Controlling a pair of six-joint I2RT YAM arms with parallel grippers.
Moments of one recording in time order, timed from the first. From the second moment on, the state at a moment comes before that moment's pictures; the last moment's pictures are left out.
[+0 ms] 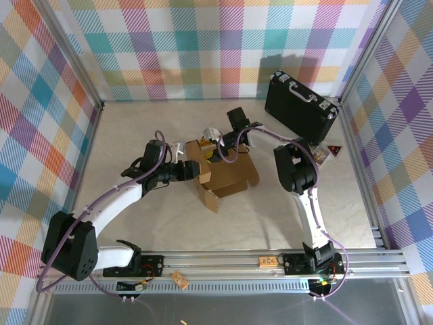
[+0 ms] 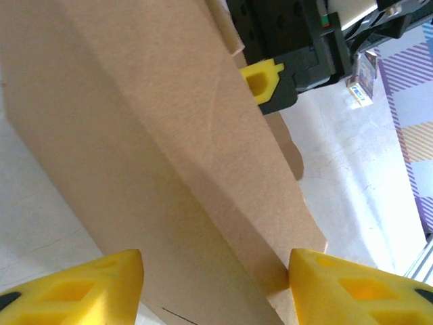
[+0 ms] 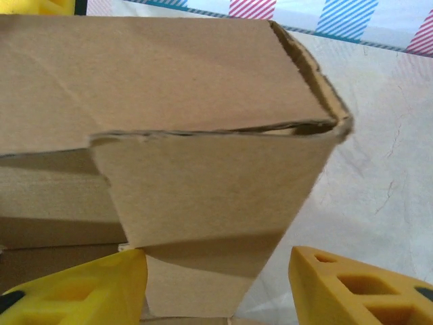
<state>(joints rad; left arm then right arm) -0.39 1.28 0.79 -0.24 0.43 -0.49 0.51 2.32 1.79 -0.40 -1.09 -1.04</state>
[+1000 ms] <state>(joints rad) -0.30 1.24 0.83 -0.38 0.27 -0.58 0.54 2.08 1.30 0.05 -1.06 -0.77</state>
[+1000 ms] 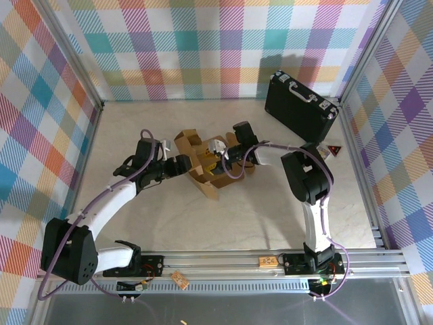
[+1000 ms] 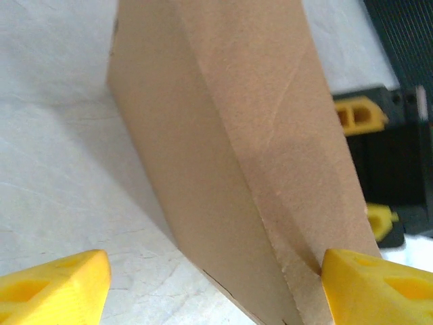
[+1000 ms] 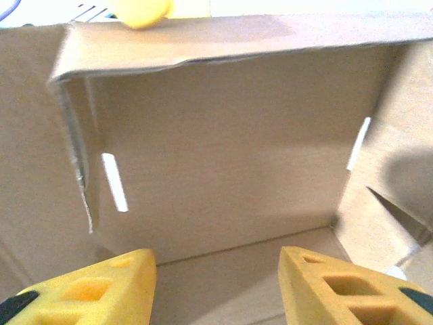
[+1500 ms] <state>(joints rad) -0.28 1.35 0.95 -0.44 0.31 -0.58 0.67 2.01 1.14 0.19 -1.00 -0.66</state>
